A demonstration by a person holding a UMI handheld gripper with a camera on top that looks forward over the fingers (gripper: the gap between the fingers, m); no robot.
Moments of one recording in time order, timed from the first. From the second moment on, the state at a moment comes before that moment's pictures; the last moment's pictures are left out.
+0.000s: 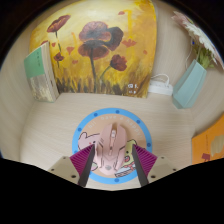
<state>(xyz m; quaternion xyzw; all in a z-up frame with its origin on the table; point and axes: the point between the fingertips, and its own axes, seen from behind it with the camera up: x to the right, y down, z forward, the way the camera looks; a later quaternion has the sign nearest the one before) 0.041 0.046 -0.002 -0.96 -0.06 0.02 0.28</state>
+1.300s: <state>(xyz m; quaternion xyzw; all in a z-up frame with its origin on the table) -0.061 -0.171 0.227 -0.89 -0.04 0.01 0.46</state>
